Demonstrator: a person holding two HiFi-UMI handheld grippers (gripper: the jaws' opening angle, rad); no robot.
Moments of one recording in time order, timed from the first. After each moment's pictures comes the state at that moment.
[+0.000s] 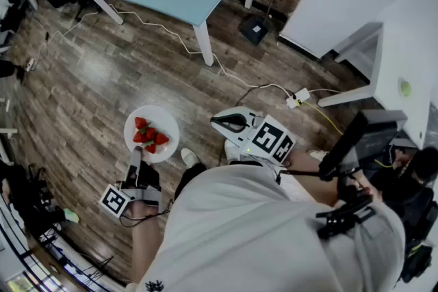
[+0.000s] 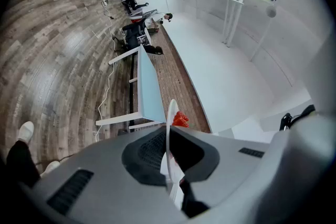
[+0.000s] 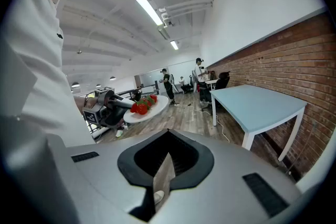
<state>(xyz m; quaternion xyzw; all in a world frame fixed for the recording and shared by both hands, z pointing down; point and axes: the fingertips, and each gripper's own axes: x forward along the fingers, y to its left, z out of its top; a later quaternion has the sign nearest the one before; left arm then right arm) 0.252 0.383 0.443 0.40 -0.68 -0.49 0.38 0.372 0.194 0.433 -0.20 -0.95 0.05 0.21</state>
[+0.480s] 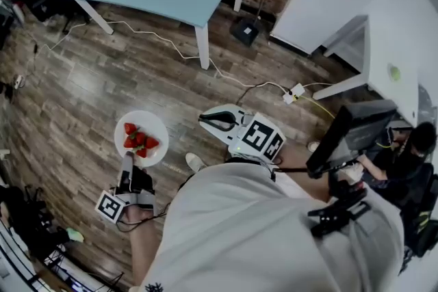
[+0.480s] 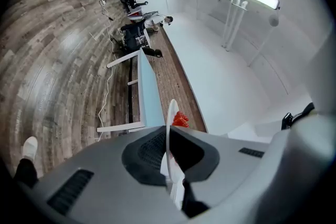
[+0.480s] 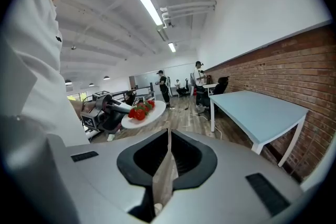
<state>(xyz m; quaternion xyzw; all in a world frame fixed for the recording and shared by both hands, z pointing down) 0.175 0.469 0.441 0.41 -0.67 -0.49 0.37 0.298 0.276 0.417 -0.18 -0.96 0.04 0.19</state>
